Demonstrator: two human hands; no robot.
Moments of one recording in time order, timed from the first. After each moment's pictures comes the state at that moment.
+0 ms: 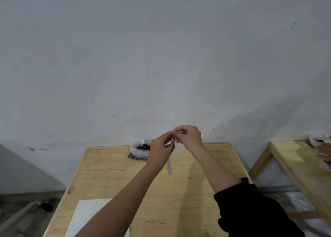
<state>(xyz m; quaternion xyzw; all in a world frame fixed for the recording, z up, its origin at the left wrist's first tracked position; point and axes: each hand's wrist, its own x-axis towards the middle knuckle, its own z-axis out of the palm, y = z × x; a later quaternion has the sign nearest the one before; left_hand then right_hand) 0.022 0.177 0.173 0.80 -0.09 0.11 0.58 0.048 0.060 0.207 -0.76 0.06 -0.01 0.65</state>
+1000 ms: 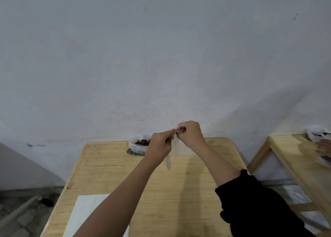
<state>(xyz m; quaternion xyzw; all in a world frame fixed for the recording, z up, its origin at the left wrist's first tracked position) 0.035 0.179 0.165 0.88 -0.16 0.17 0.42 0.057 0.048 0.194 -0.90 -0.04 -0.07 0.42</state>
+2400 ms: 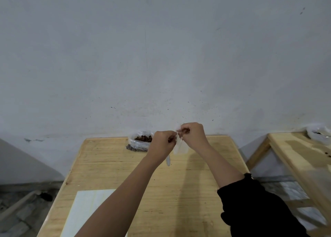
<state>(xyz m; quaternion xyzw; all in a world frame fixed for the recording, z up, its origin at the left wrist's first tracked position) 0.033 0.175 0.158 0.89 -0.14 0.12 0.41 0.048 0.041 0.182 -0.89 -0.03 -0.07 0.45</state>
